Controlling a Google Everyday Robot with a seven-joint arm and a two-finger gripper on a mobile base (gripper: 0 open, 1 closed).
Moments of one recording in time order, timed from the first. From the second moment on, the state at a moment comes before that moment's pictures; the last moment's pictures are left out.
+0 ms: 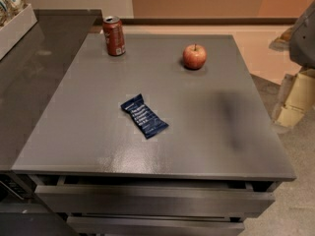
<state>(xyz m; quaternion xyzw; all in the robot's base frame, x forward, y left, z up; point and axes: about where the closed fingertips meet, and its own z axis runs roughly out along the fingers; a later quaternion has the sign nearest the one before) 0.438 -0.217 0.976 -0.60 0.78 -0.03 0.16</state>
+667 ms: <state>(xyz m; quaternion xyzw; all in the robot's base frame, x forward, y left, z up) 0.440 -0.200 0.974 -0.60 0.78 -0.04 0.17</state>
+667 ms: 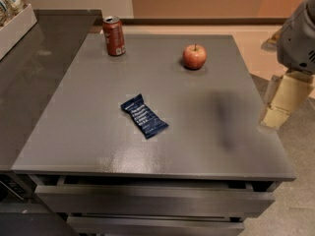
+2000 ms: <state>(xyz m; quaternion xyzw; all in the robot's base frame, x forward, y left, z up) 0.476 -0.079 0.931 -0.49 0.85 0.01 0.17</state>
